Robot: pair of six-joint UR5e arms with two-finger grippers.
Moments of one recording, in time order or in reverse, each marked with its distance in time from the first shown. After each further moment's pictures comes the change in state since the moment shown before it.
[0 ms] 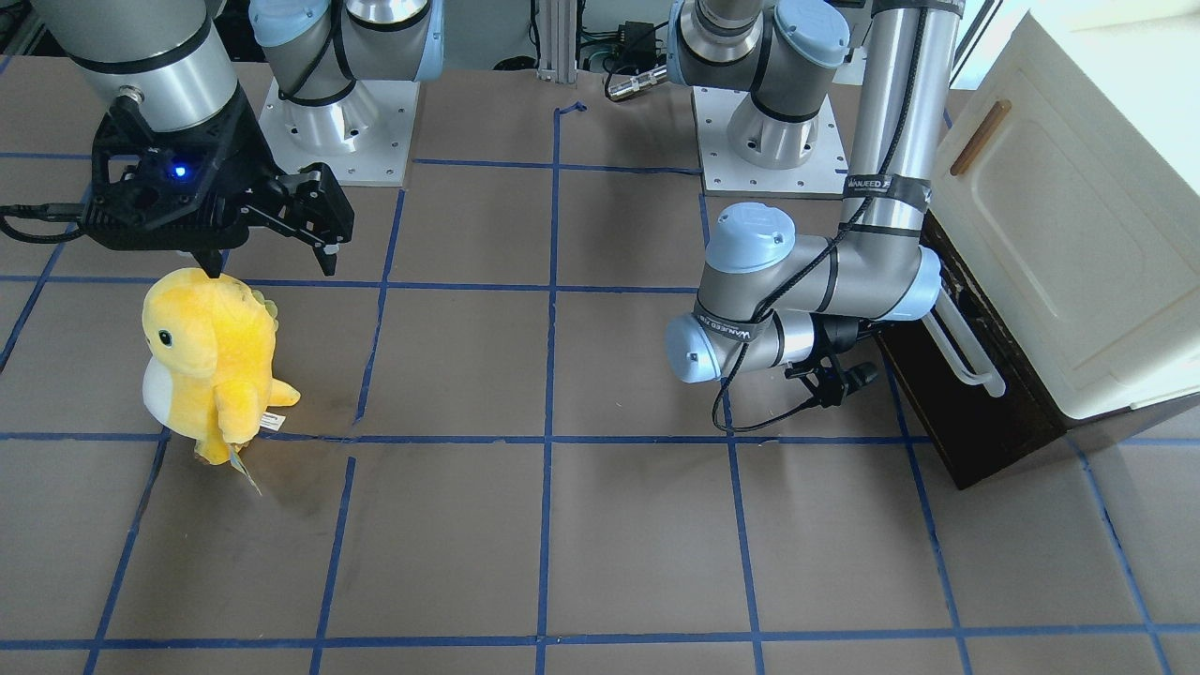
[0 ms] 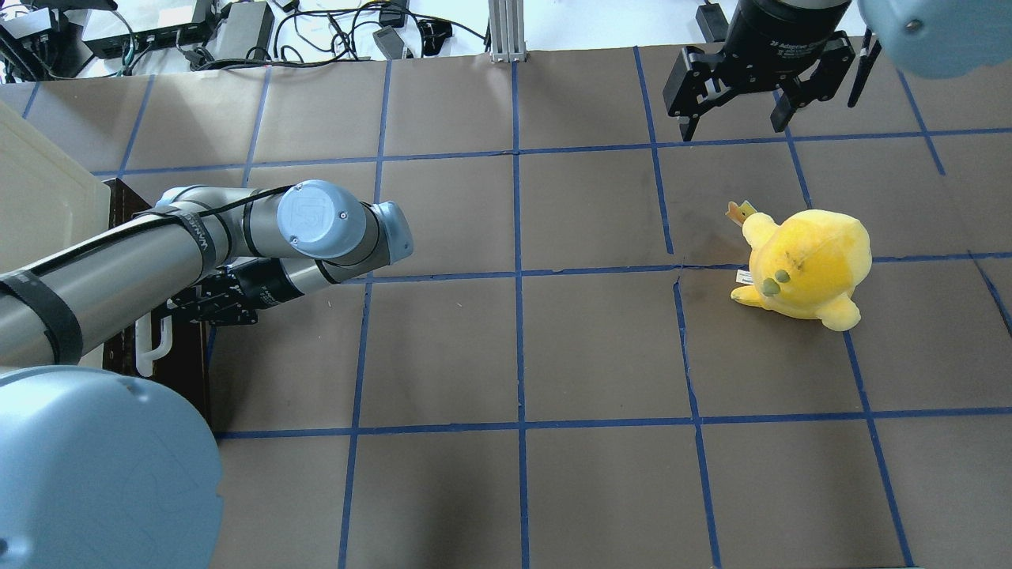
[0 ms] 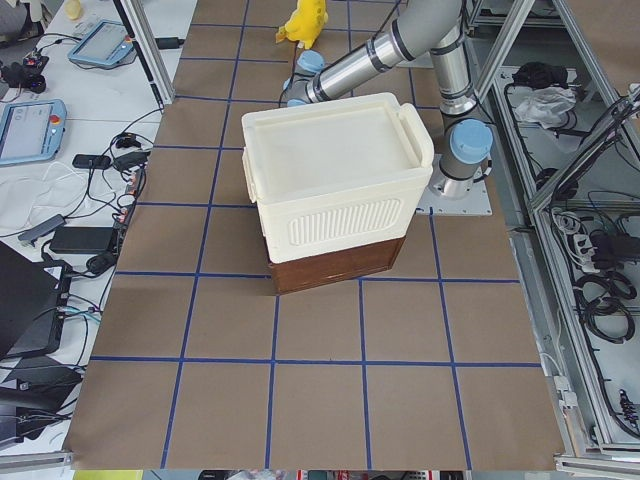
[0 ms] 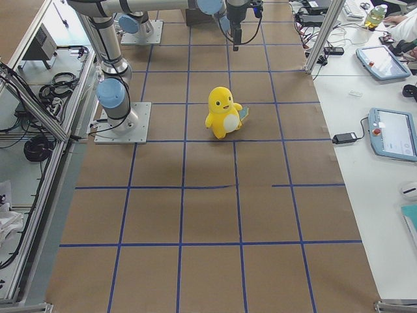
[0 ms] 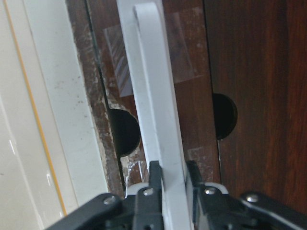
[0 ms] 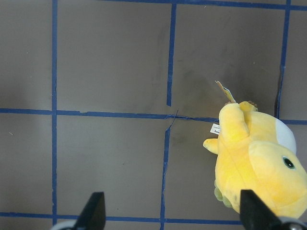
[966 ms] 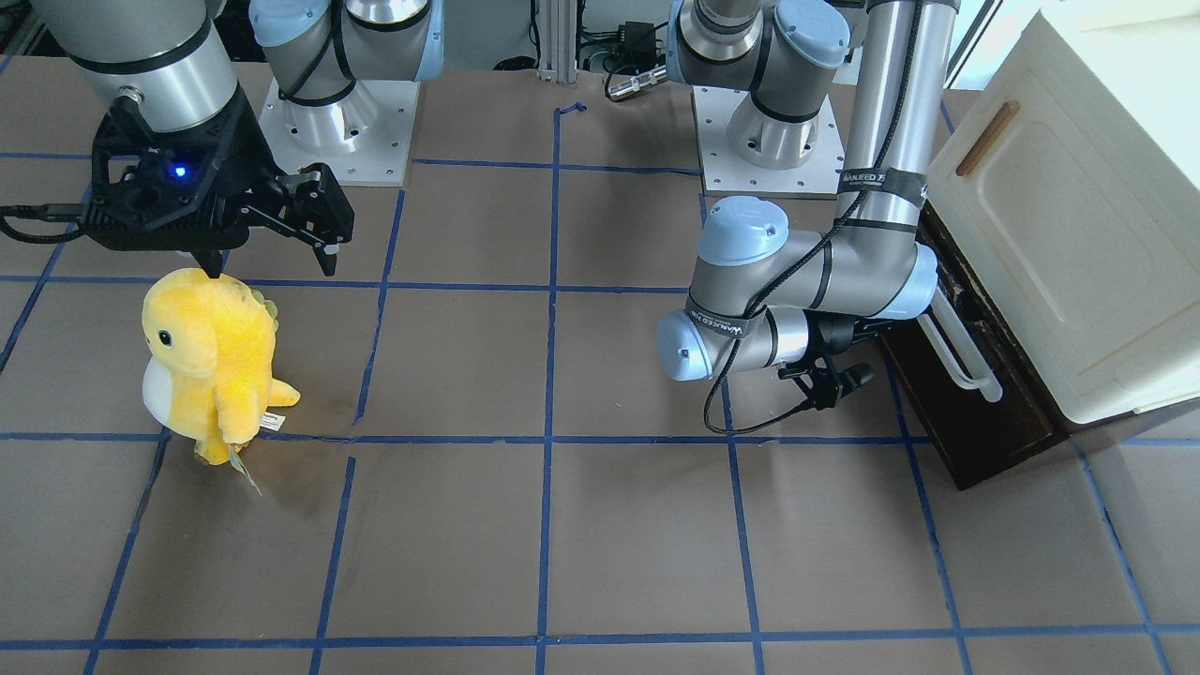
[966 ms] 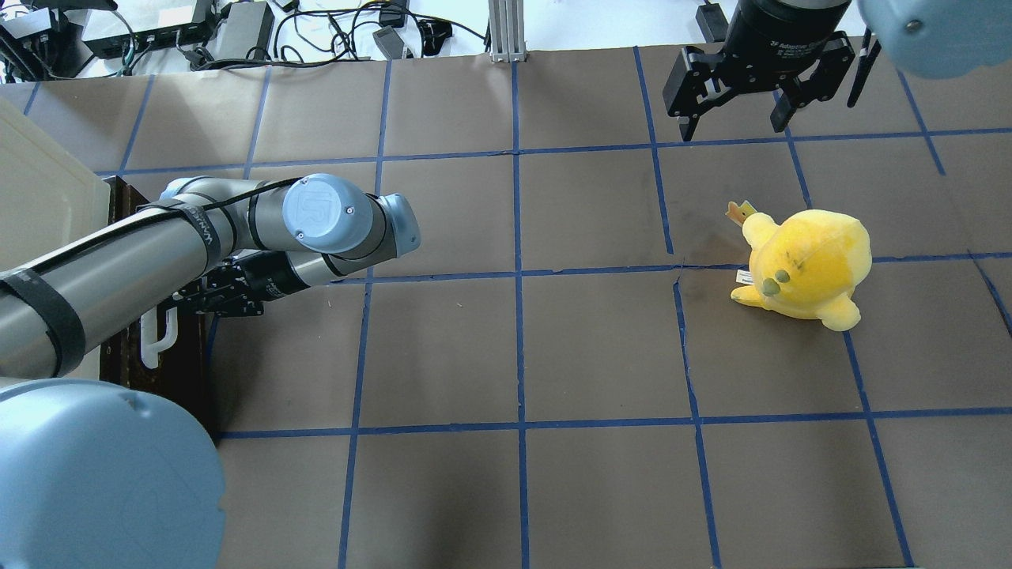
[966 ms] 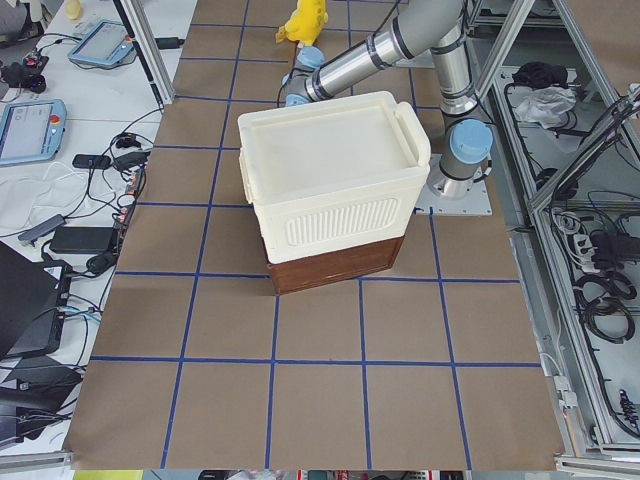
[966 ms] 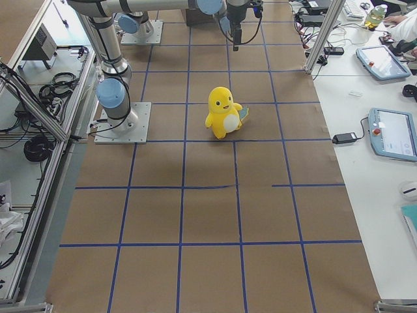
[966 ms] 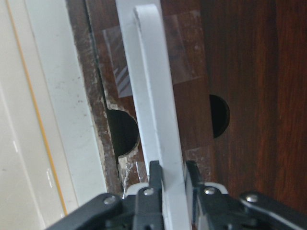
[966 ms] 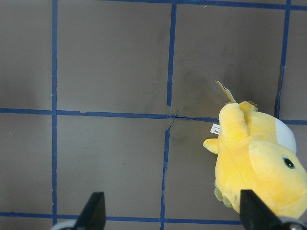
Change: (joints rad) left arm -0.021 0.015 0.027 -0.001 -0.002 0.014; right arm 0.000 0.000 0.000 0.000 0.000 0.000
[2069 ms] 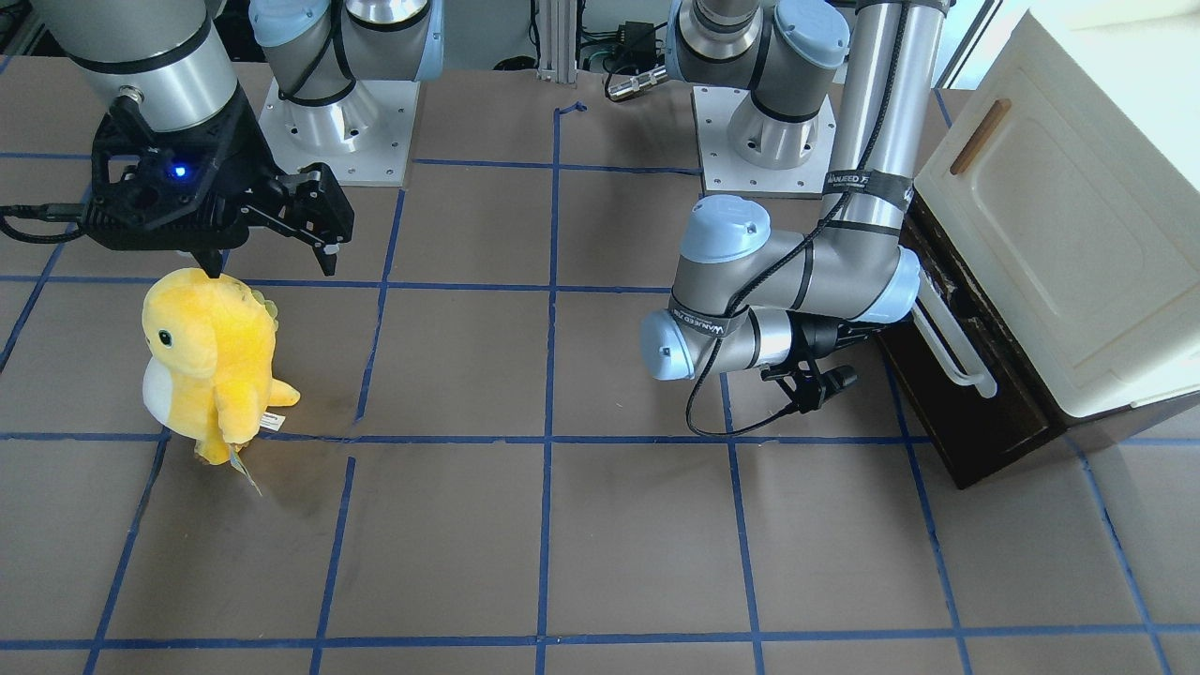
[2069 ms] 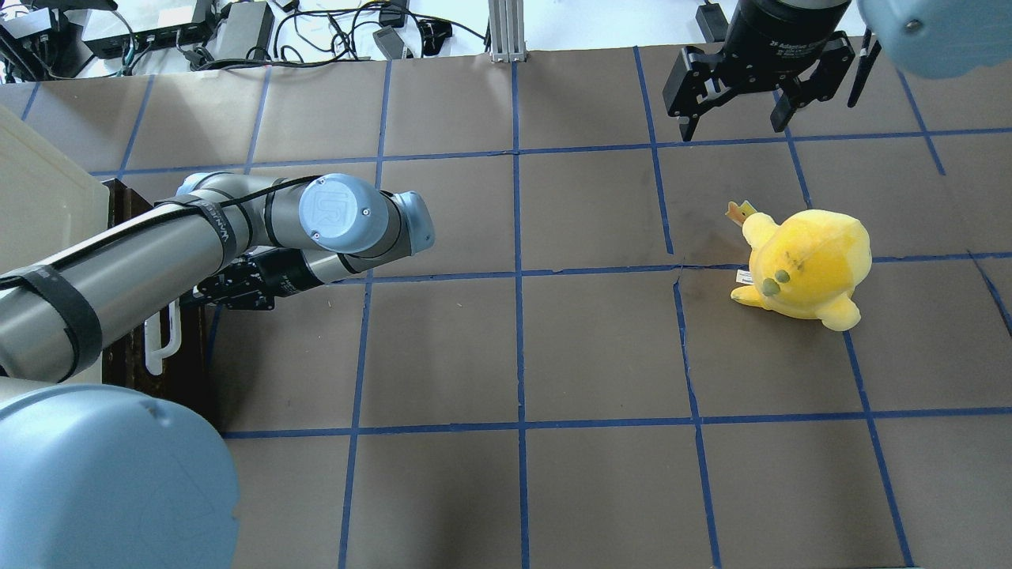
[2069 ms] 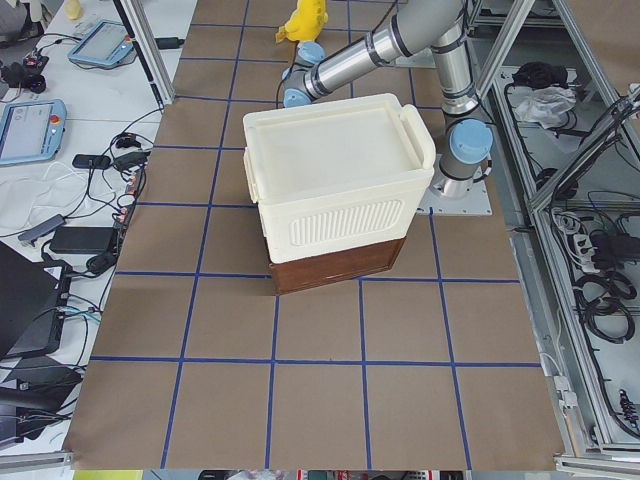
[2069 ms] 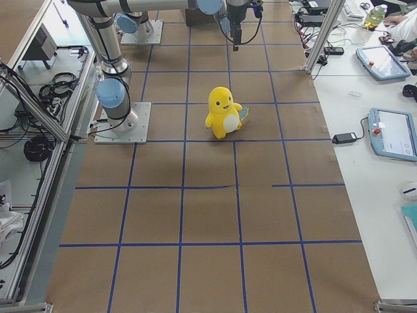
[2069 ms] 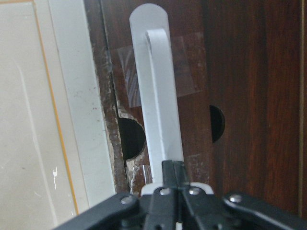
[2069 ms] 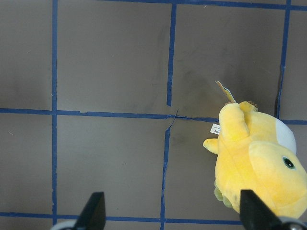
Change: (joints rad) left arm -0.033 -0.014 0.013 0.019 -0.018 -0.013; right arm 0.000 0.000 0.000 0.000 0.000 0.000
